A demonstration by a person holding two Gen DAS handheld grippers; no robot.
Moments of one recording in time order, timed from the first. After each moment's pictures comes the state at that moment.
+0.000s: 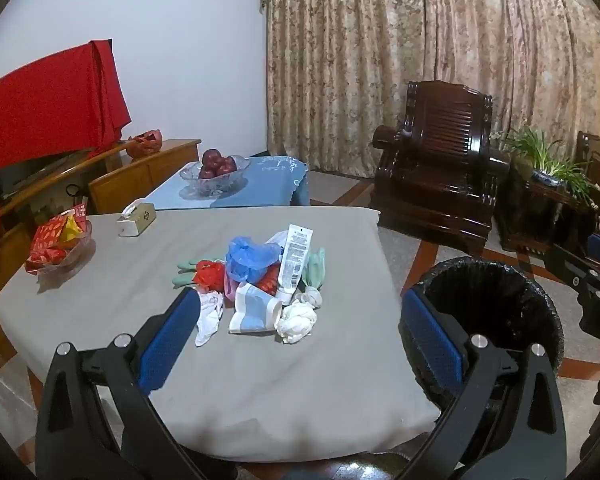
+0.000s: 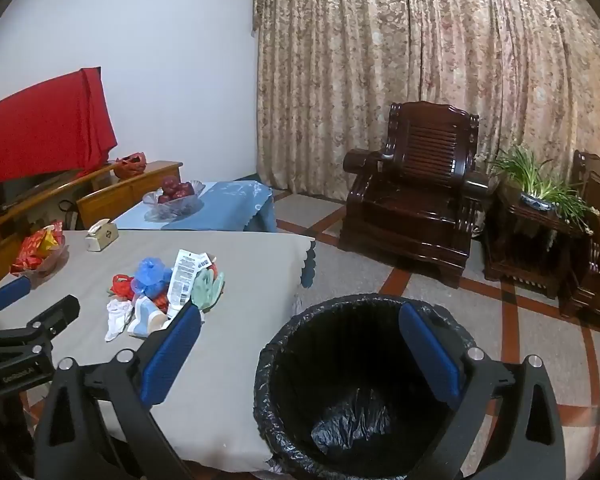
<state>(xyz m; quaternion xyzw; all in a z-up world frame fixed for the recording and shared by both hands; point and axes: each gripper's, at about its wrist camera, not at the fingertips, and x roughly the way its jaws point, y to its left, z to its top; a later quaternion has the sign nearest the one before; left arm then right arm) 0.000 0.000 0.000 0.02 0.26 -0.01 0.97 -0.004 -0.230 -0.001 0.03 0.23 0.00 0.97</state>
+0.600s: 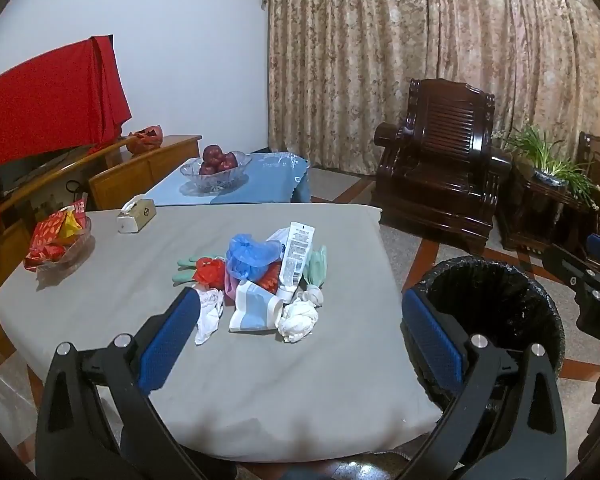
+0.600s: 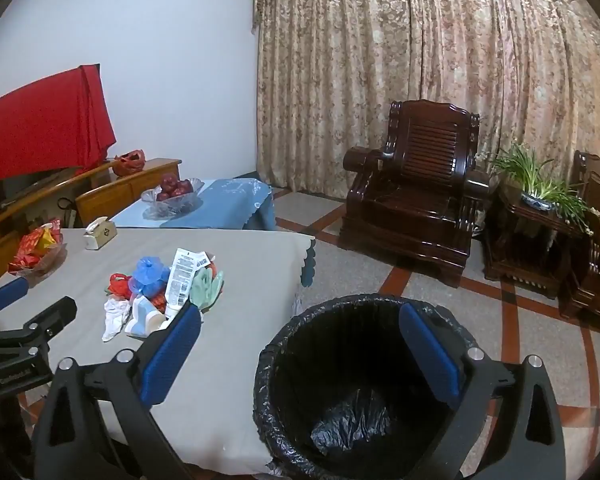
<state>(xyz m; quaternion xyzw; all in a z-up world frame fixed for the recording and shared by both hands) 0.001 0.000 0.000 0.02 0.26 -0.01 0.96 -0.002 -0.230 -0.002 0.03 0.24 0.00 0.97</state>
